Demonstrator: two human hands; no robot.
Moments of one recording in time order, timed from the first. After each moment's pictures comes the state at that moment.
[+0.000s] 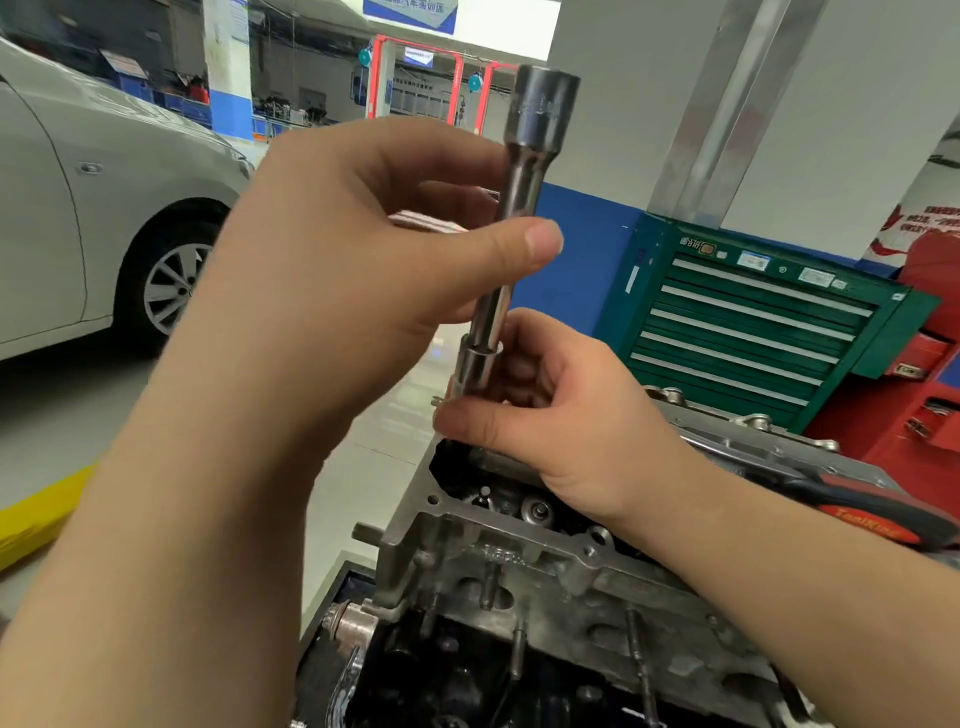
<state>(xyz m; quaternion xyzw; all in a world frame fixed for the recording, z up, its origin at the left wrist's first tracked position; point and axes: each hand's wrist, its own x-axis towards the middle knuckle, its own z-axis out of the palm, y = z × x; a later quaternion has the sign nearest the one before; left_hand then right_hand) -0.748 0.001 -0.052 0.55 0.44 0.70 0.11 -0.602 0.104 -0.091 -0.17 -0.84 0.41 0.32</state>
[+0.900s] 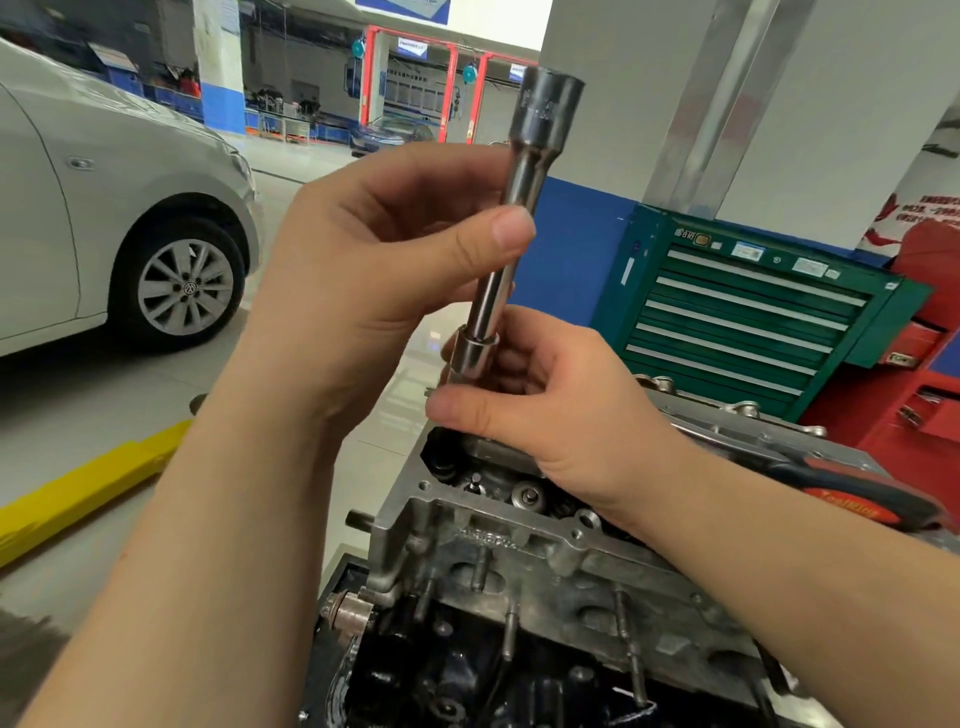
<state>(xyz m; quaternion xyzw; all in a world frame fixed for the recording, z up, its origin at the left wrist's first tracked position) -0.757 0.038 -0.072 0.57 0.27 0.74 0.24 -0.600 0.103 -0.091 -0.18 -0.82 0.44 0.32</state>
